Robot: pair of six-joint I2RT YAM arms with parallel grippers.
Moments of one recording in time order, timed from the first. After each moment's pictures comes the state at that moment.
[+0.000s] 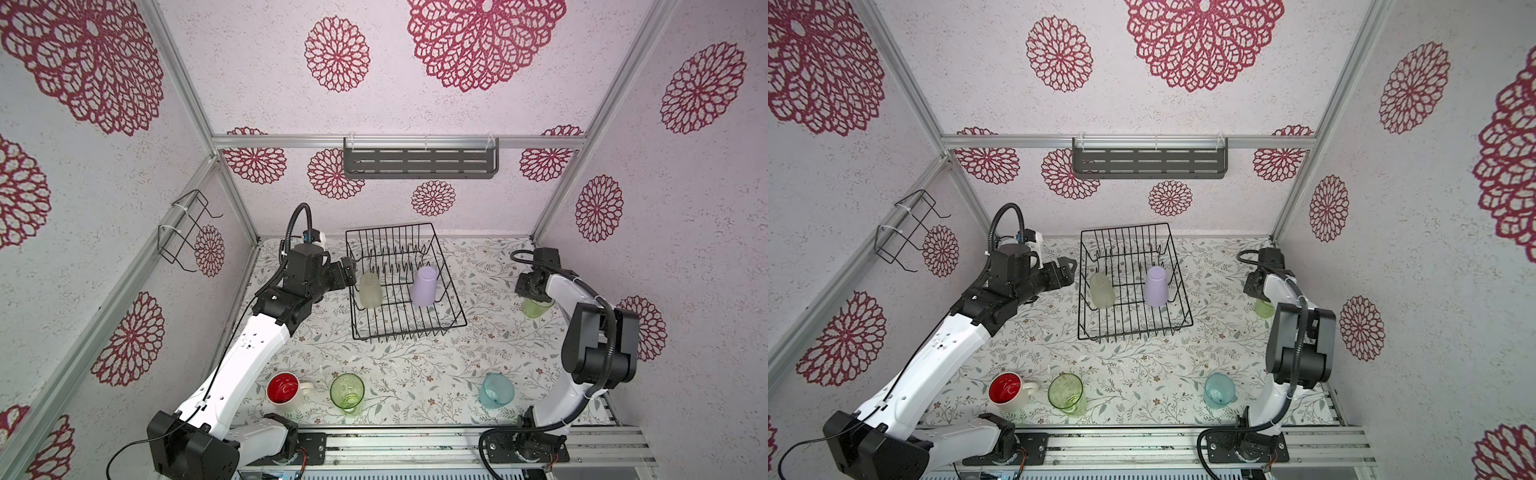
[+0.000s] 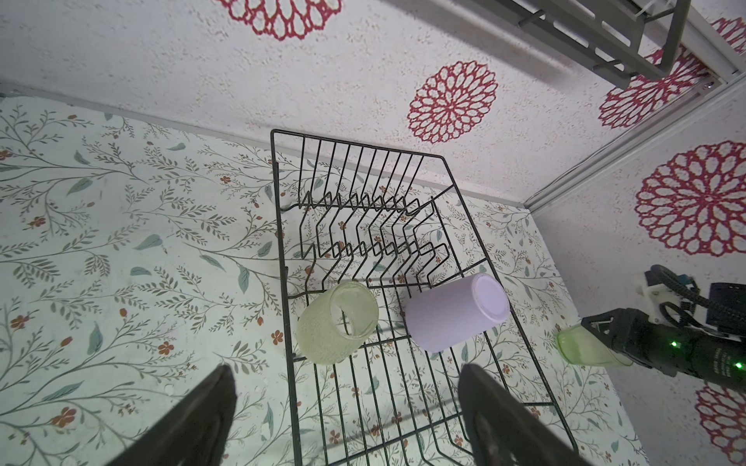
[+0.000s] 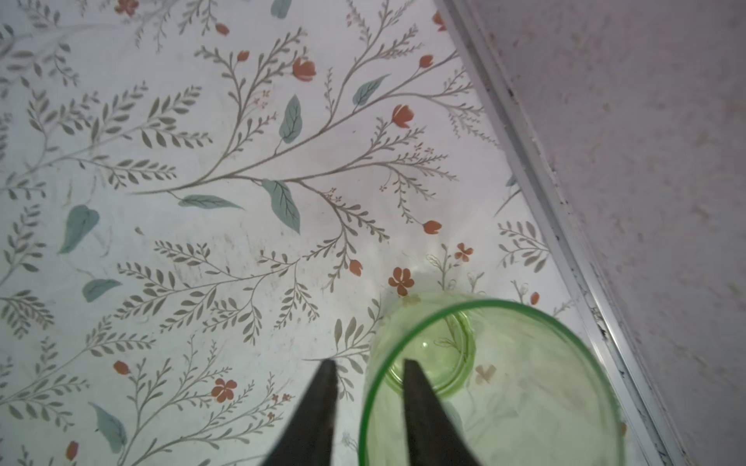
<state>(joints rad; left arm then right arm) -0.36 1.23 1.19 -0.47 -0.06 -0.46 -0.15 1.80 1.26 -0.50 0.15 0.18</state>
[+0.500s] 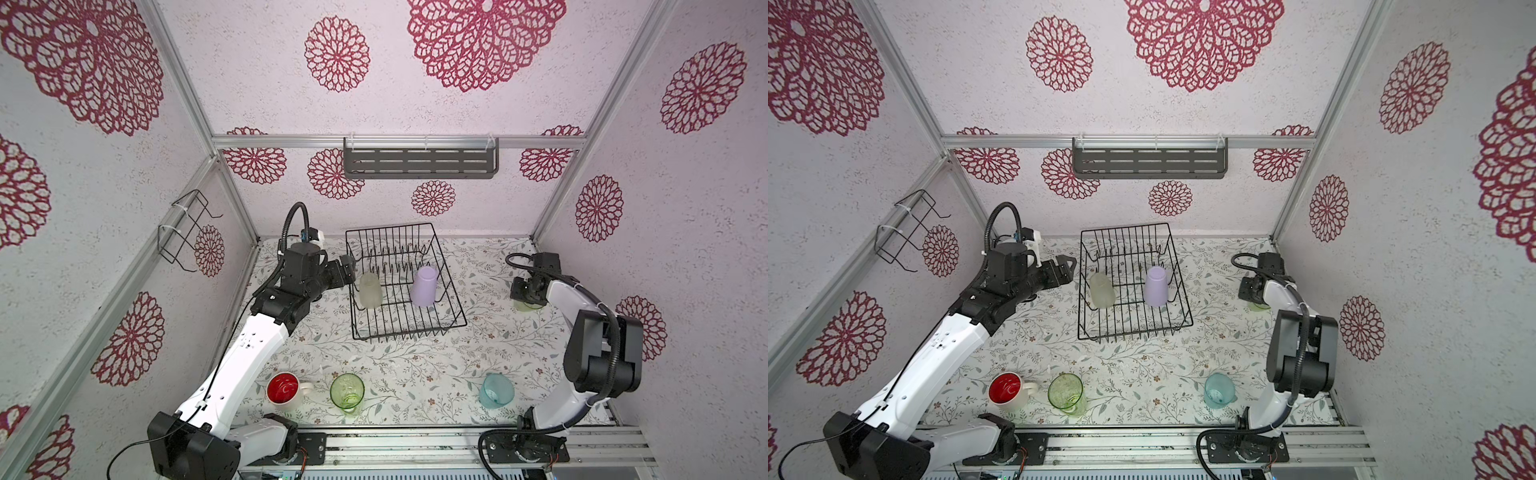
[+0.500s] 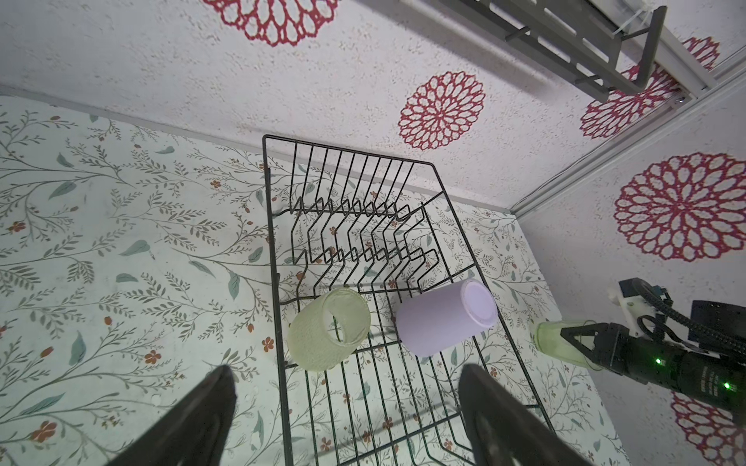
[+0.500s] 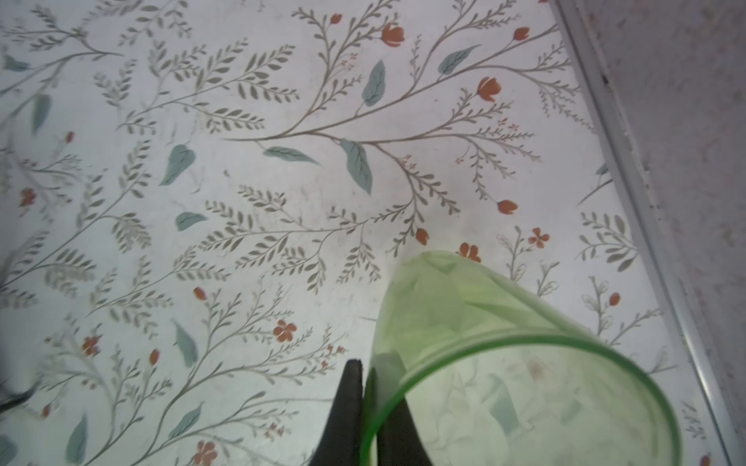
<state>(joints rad) -0.34 1.23 1.18 -0.43 -0.01 -0.47 -0.15 1.67 1.15 -0.47 -0.04 0.13</state>
